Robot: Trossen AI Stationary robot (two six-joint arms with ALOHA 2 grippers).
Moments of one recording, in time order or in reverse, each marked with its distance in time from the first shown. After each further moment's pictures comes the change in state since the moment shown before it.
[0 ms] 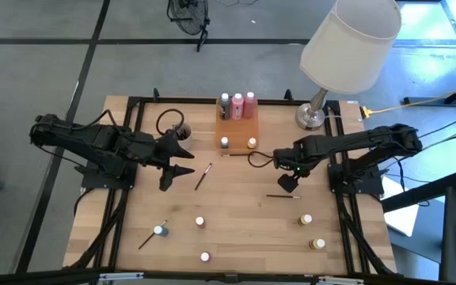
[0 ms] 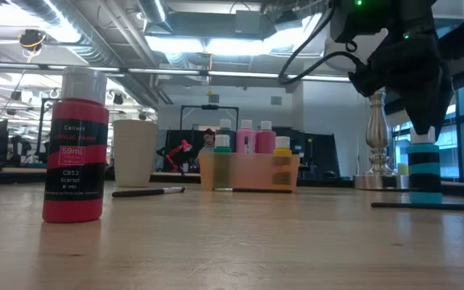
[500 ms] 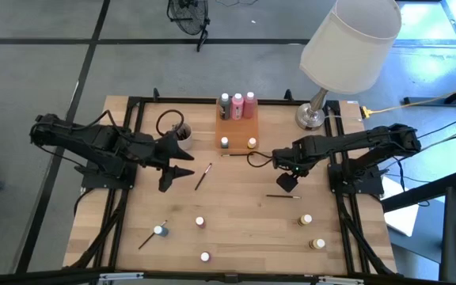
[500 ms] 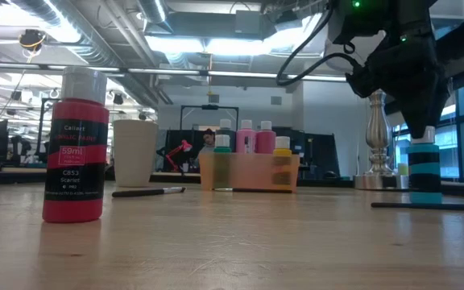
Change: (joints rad) left arm -0.010 0.001 0.000 0.002 0.016 -0.039; right arm -0.002 0.011 0.000 0.016 0.026 0.002
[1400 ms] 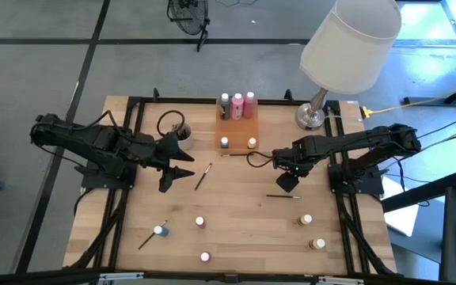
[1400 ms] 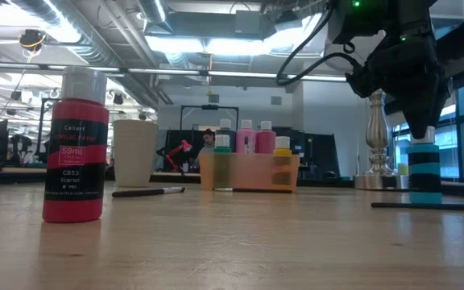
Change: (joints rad) left arm 0.000 0.003 -0.001 -0.001 0.009 -0.011; right arm 0.000 0.001 0.000 0.003 -0.009 0.003
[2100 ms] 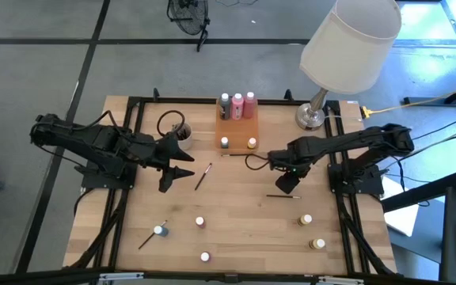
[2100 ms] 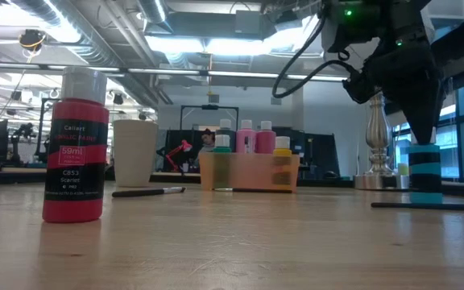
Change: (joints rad) left arm 0.000 0.000 0.000 -0.001 -0.001 0.000; right arm 0.001 0.076 0.030 -0.035 -0.018 -0.053
